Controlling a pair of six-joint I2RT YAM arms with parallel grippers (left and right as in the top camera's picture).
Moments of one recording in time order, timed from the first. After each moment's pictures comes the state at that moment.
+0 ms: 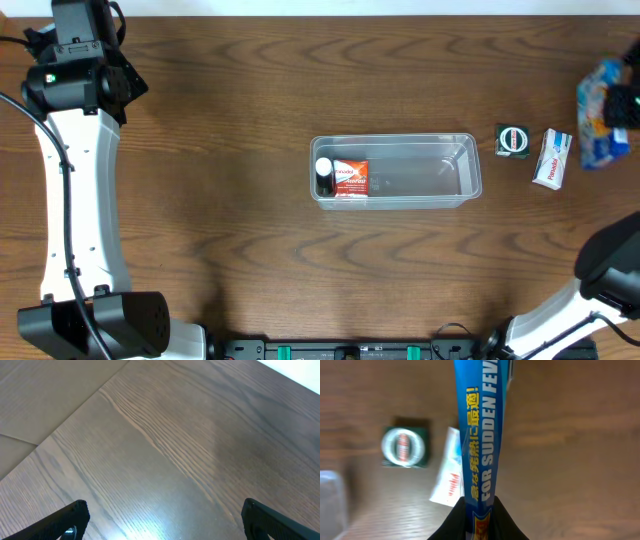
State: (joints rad) left arm 0.15 1.65 1.78 -1.12 -0.51 -0.44; right arm -0.46 1.93 1.91 -1.16 -0.08 -0.37
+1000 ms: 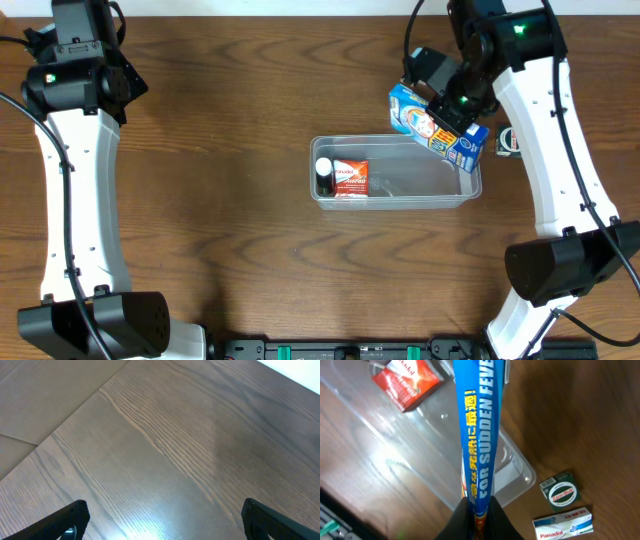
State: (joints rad) left arm 0.15 1.65 1.78 -1.12 -0.51 -0.44; right arm 0.24 1.93 2.11 -1.59 -0.07 -0.63
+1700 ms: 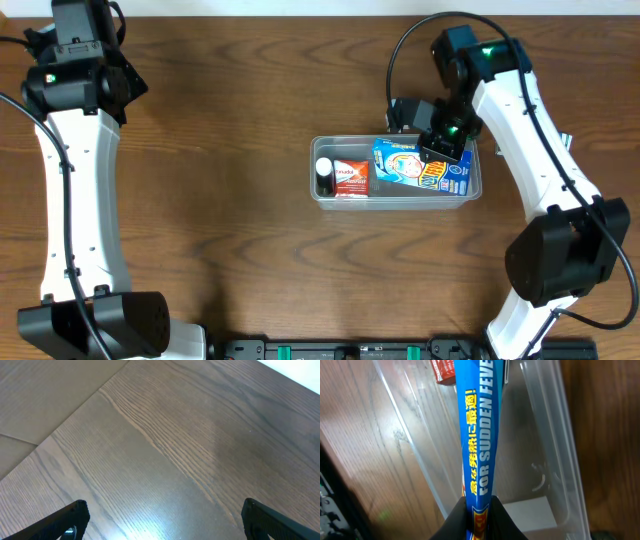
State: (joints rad) left arm 0.15 1.65 1.78 -1.12 -0.51 -0.44; right arm 0.24 1.93 1.79 -1.46 -0.18 -0.97
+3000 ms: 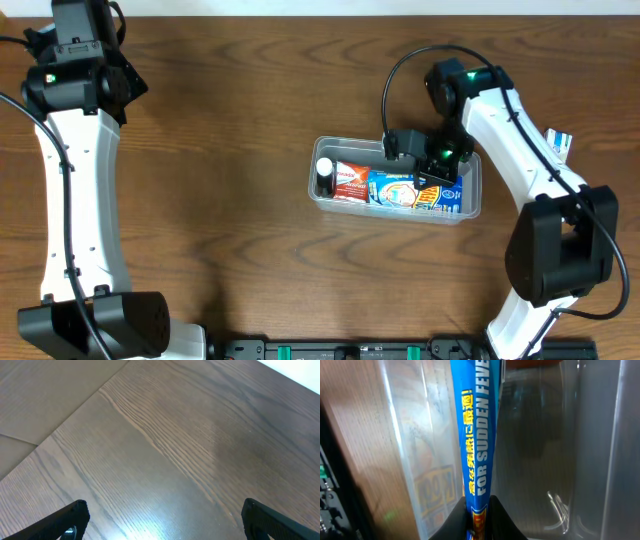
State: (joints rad) left arm 0.15 1.65 1.78 -1.12 -0.51 -0.44; right arm 0.24 1.93 1.56 -1.36 -0.26 -1.06
